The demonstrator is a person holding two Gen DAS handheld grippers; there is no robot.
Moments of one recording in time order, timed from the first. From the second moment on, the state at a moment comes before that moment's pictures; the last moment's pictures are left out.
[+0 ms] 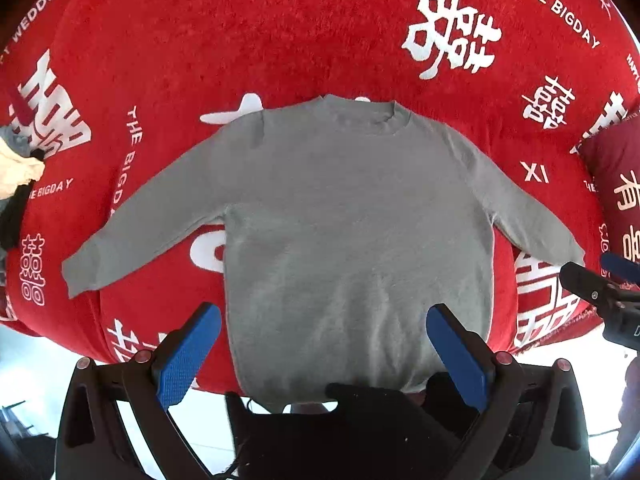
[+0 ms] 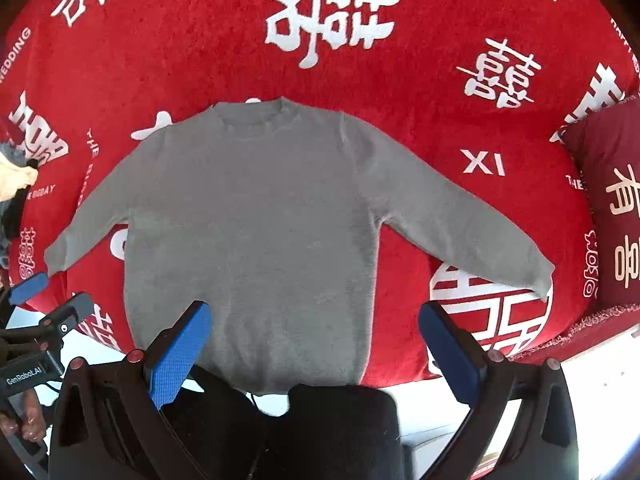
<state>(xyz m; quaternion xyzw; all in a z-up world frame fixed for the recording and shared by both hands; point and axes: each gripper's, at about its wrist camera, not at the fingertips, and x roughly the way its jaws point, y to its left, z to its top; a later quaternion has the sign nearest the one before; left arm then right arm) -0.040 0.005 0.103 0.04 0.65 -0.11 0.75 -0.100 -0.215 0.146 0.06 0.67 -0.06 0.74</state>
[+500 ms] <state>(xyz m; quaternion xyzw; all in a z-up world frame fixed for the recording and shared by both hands) -0.056 0.011 0.120 0.04 0.65 -0.07 0.76 -0.096 -0.201 0.148 0.10 0.67 -0.05 0.73</state>
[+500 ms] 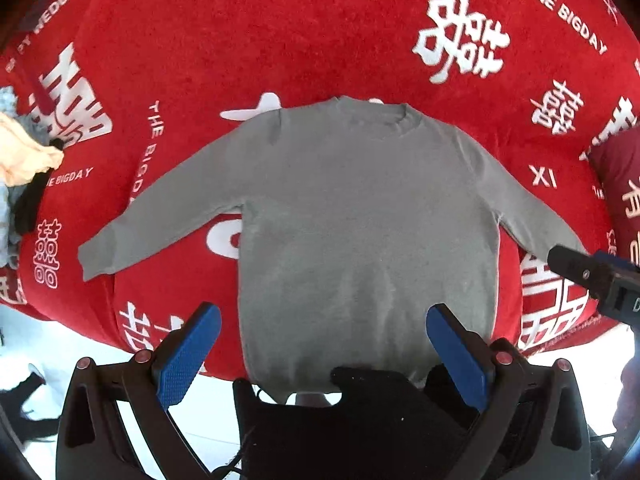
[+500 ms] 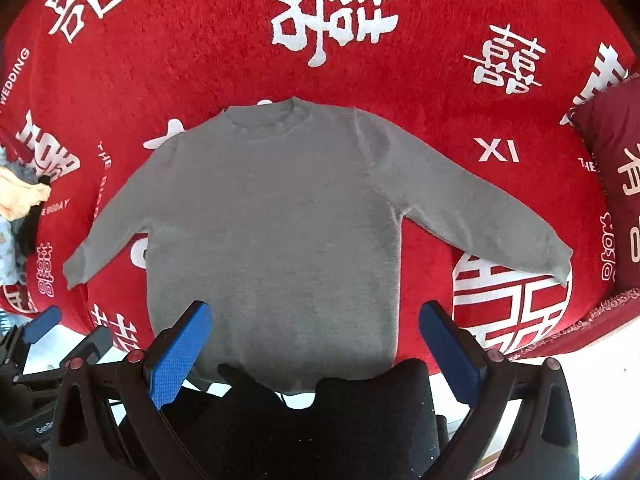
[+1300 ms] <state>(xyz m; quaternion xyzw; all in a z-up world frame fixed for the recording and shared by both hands) -0.046 0.013 0.129 0.04 0.63 -0.07 0.77 -0.091 -0.201 0.153 0.10 0.67 -0.06 0.73</state>
